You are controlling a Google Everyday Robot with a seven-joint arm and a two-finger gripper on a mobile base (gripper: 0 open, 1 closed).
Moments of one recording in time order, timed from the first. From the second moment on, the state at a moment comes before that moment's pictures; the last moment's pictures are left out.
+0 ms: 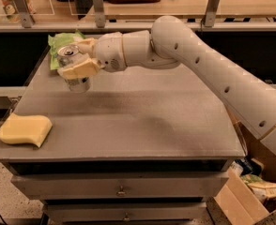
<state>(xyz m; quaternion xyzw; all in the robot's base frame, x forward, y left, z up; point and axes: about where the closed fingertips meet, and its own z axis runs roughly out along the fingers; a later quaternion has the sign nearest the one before) 0.592 0.163 0.939 -0.58 0.49 0.41 0.51</state>
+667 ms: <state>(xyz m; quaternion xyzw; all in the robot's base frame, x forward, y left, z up) 0.547 0.193 0.937 -0.59 0.48 0.43 0.49</state>
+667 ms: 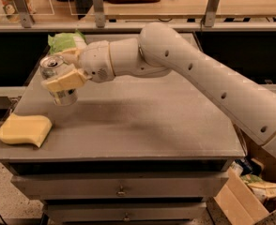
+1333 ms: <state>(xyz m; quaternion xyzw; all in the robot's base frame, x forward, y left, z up) 0.529 0.204 0.923 -0.58 0.48 0.45 0.48</state>
